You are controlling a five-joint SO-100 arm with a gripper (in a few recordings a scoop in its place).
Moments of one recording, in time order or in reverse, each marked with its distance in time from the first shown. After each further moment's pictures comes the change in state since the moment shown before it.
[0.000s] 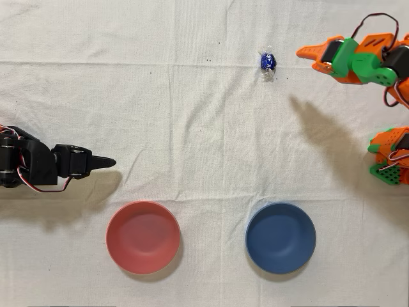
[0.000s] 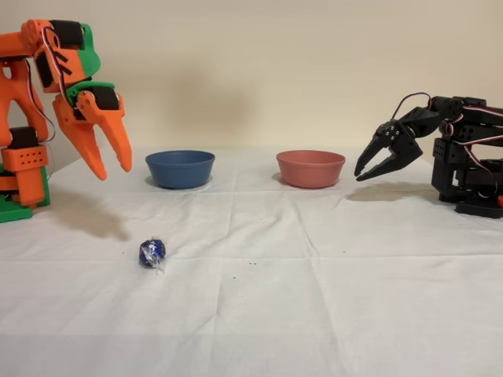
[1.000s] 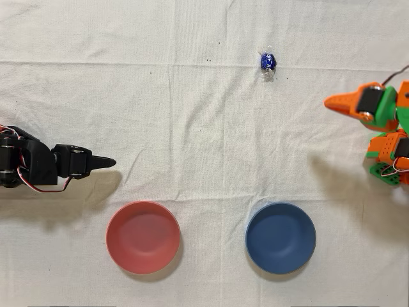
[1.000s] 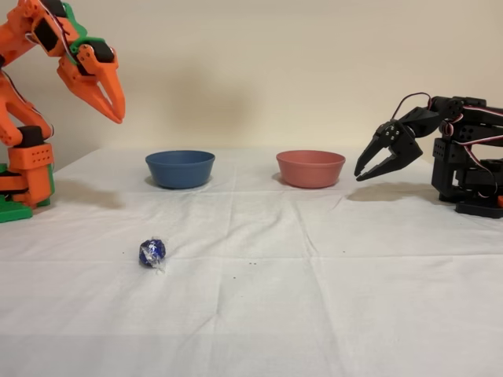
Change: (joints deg) arm -12.8 30.1 10.6 4.9 9.6
